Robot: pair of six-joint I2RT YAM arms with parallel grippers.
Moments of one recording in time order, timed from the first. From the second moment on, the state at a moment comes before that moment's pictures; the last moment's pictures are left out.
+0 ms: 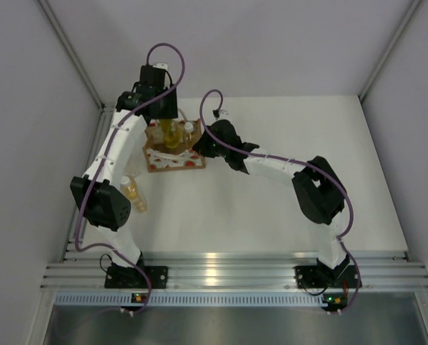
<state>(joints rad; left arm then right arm) -0.27 1.80 1.92 -0.82 -0.19 -0.20 0.77 2.02 1.51 0.08 0.04 0.76</state>
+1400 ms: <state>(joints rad) -0.31 1.27 1.80 -1.04 0.18 -0.21 0.77 2.04 1.52 0.08 0.02 0.76</state>
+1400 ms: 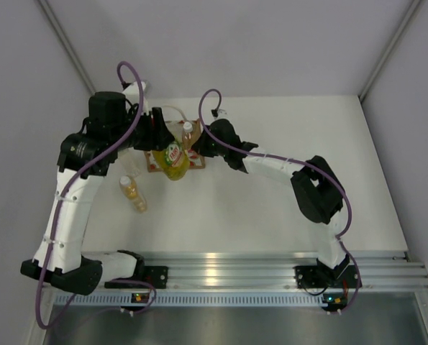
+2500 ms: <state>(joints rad) -0.40 1.13 1.02 -0.65 -0.52 -0.48 0.76 2.06 1.56 0.06 -0.01 0.76</state>
